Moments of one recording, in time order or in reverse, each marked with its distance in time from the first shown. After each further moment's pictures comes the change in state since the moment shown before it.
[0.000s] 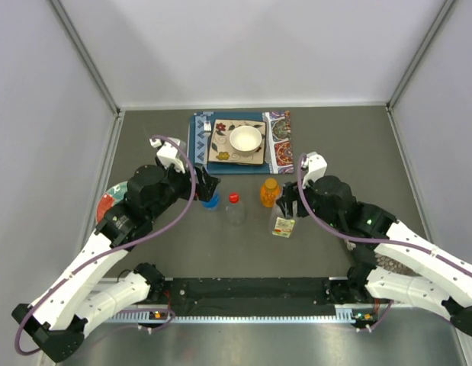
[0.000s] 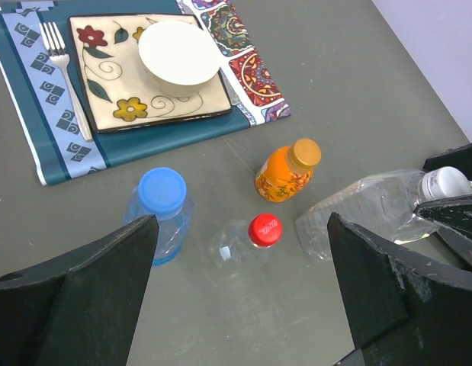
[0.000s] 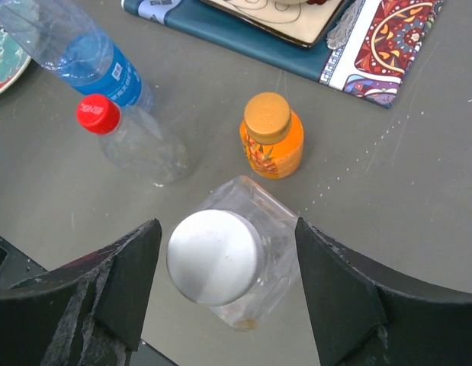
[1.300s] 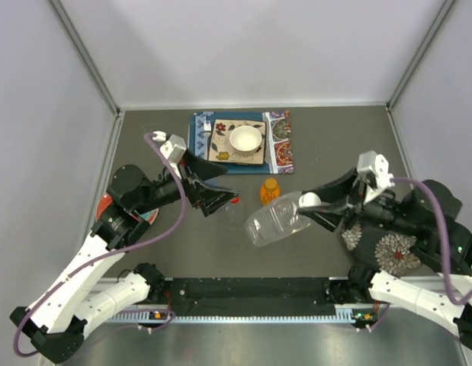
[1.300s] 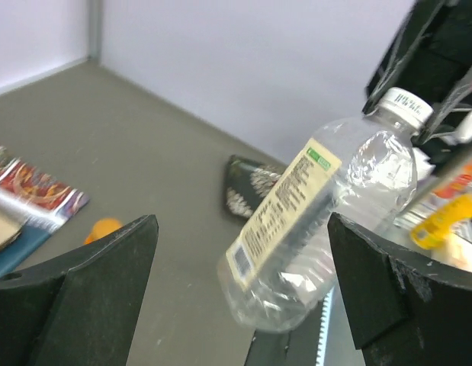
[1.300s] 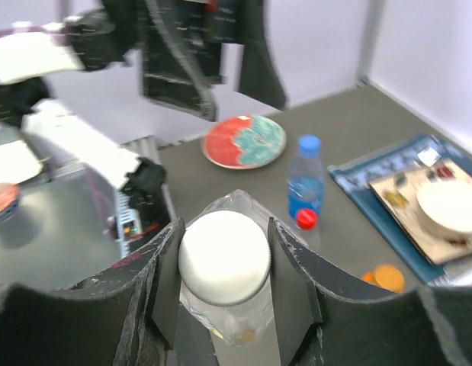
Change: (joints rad) left arm 0.003 -0.014 0.027 0.311 0.575 -0.052; right arm 0.003 -0.224 0.320 -0.047 -0.515 -0.206
